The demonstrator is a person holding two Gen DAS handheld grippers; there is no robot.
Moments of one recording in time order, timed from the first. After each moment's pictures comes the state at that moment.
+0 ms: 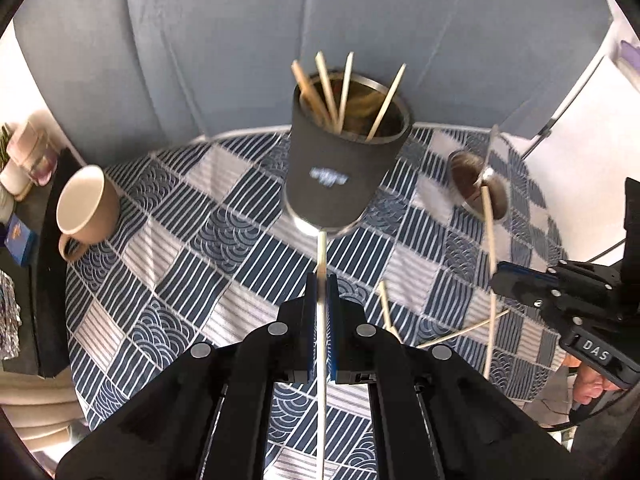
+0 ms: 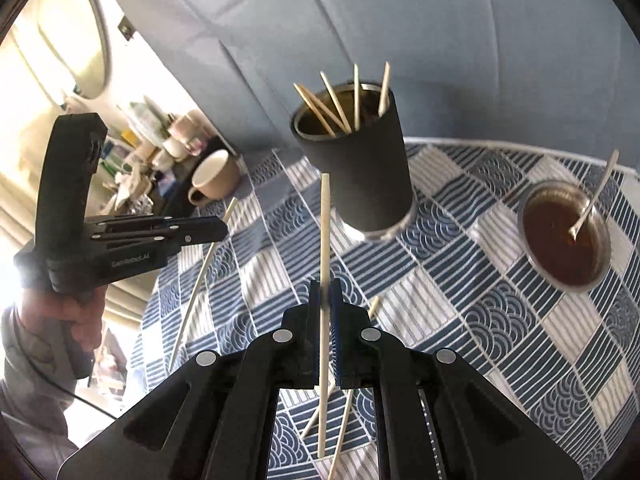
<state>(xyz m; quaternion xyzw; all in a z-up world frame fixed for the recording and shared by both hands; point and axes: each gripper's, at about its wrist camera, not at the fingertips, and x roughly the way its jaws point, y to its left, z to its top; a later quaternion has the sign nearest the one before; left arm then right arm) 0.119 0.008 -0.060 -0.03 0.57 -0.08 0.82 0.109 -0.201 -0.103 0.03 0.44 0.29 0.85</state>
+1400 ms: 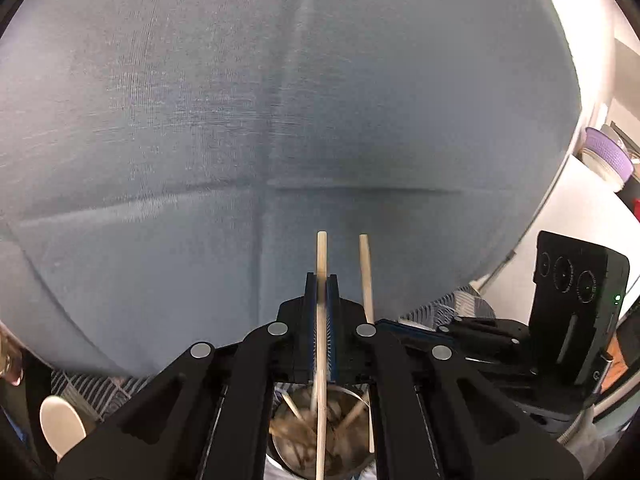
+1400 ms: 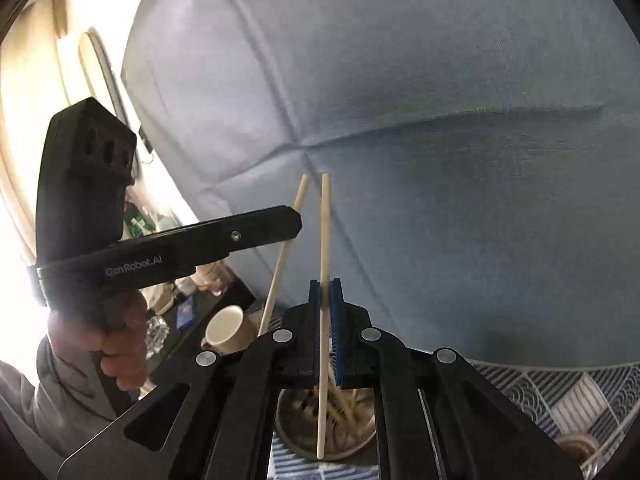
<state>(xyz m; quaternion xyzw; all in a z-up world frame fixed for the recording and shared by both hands) 0.309 -0.005 0.013 -0.07 0.37 -0.16 0.91 0.301 -0.178 -0.035 0.08 0.27 0.39 0.88</state>
